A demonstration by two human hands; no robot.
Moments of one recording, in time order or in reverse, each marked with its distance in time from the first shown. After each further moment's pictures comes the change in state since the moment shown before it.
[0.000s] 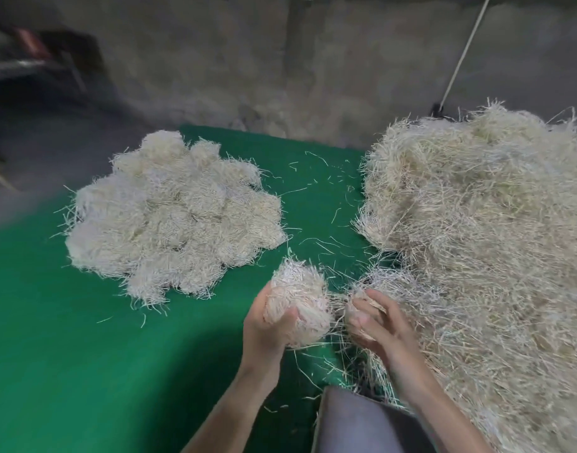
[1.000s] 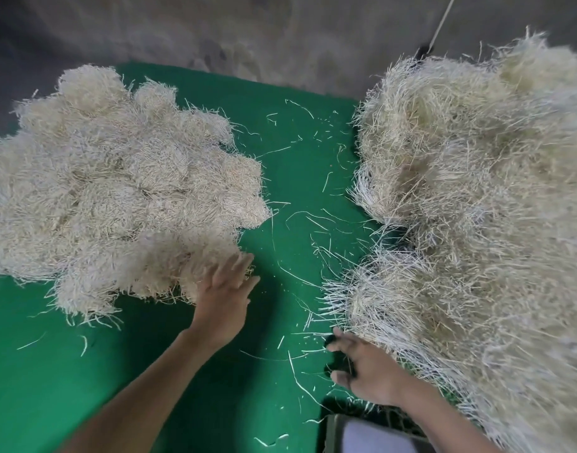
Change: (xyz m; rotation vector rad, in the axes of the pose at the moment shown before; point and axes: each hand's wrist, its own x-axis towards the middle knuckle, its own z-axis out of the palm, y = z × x) left_hand 0.154 -0.061 -0.060 1.703 -0.300 0.600; right_hand 0.063 0.094 -0.001 -0.977 -0.462 0.314
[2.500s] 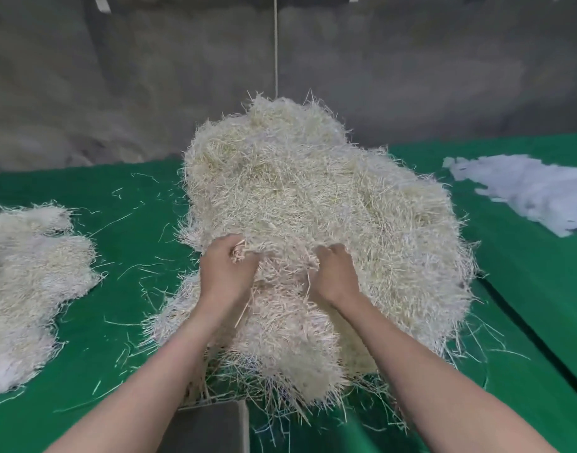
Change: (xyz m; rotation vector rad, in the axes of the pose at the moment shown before) left_hand 0.029 0.385 -0.155 -0.890 0.291 -0.091; right_hand -0.183 0.181 -0.152 0.176 0.904 0.272
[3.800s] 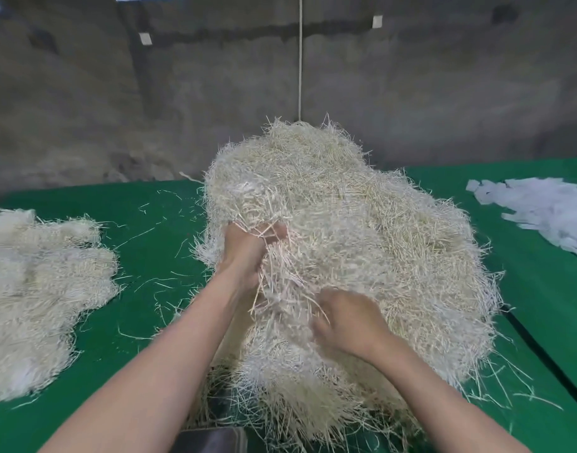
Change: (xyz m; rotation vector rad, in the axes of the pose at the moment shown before) left_hand 0.042 0.064 0.009 -0.764 -0.110 -0.379; right_hand -0.029 0.020 -0.026 -0.154 -0.108 -0.385
